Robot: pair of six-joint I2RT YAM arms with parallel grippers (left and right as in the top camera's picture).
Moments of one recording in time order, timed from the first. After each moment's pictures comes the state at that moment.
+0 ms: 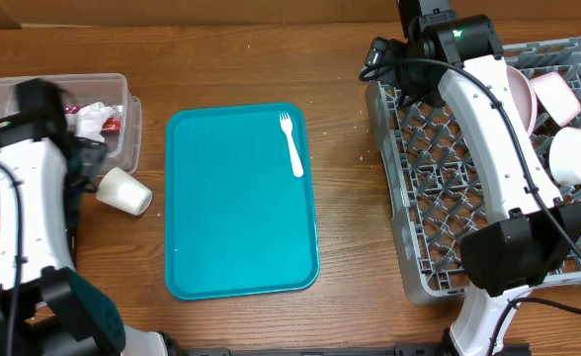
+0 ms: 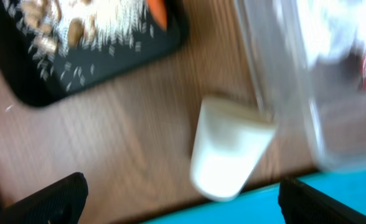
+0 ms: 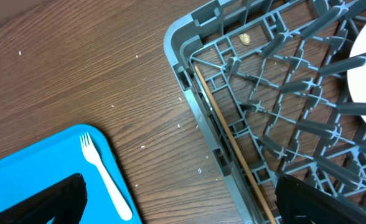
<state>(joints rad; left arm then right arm) 0.36 1.66 1.45 -1.20 -0.21 -0.97 0.24 2.00 2.10 -1.24 0.07 0.59</state>
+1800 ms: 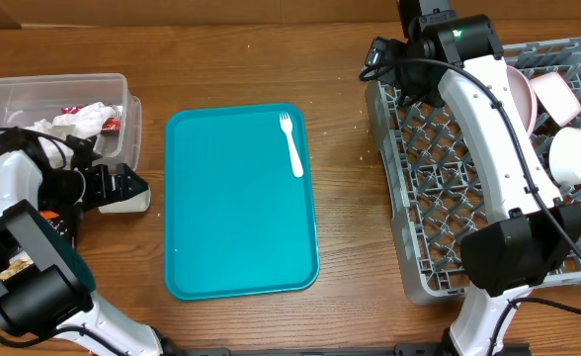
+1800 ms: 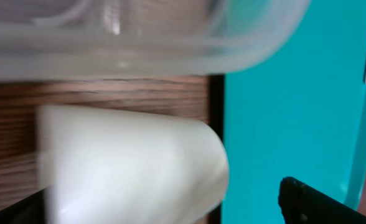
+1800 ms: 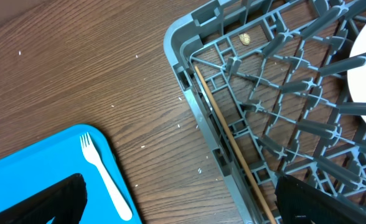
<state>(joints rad) 0.56 1.93 1.33 -1.04 0.55 0.48 0.24 2.00 2.10 -1.24 0.07 0.59</state>
